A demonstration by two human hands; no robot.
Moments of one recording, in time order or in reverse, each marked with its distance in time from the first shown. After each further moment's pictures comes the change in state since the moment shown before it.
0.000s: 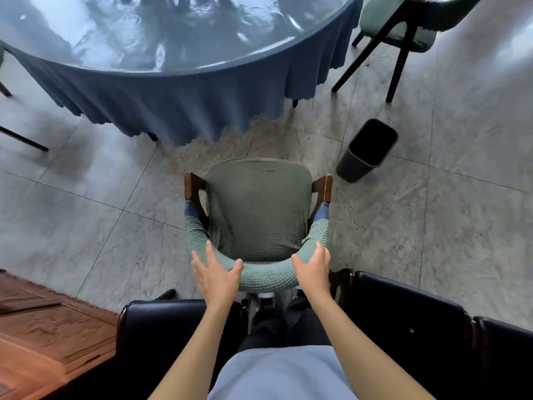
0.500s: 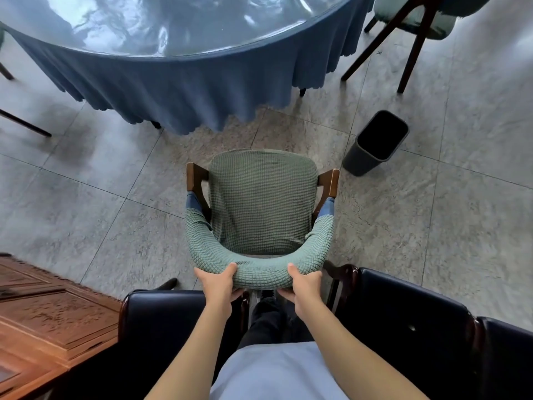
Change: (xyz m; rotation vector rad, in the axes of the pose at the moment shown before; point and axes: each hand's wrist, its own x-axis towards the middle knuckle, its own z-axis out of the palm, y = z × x) left_hand 0.001 -0.013 0.008 -0.763 -0.069 -0.503; right_hand -0.003 0.025 0.038 0.708 -0.073 0.525
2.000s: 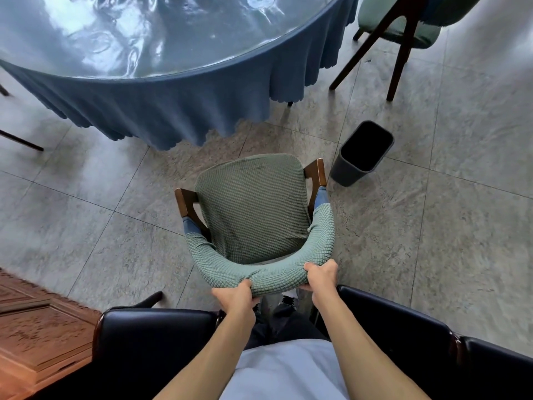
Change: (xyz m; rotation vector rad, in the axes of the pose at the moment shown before) left_hand -0.057 -0.021 0.138 -0.153 0.177 -0.111; right_hand 0.080 -0.107 -0.083 -0.268 0.157 -0.212
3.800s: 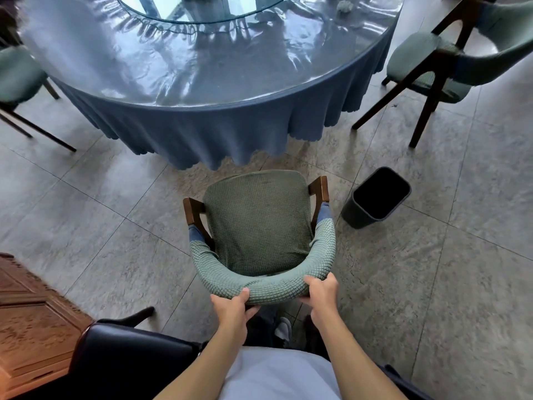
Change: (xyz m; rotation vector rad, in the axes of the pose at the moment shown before) left_hand 0.008 0.026 0.061 -0.246 -0.209 0.056; right_hand 0.039 -0.093 -0.005 0.119 -0.222 -0.055
